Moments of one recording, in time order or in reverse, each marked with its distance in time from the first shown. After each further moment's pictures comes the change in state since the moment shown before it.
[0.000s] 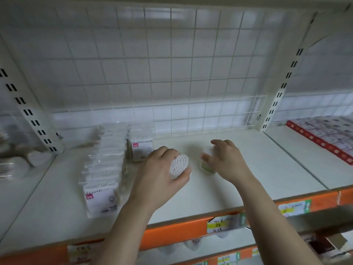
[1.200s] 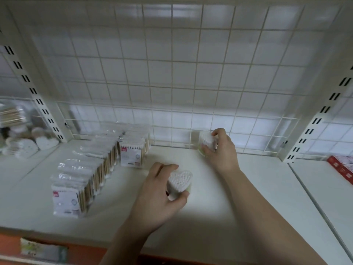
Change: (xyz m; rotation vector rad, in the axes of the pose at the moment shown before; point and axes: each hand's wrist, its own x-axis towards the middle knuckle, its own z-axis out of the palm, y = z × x) left_hand 0.020 0.029 0.086 -0.163 0.082 -0.287; right_hand 0.146 0.055 0.025 0.247 0.033 -0.318
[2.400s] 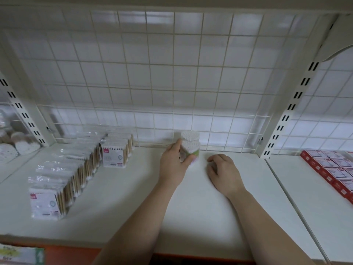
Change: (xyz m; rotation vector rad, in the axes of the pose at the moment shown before) left_hand 0.091 0.005 0.102 -0.164 0.095 -0.121; right_hand -0.055 0.049 -0.047 -0.307 -0.115 -0.072
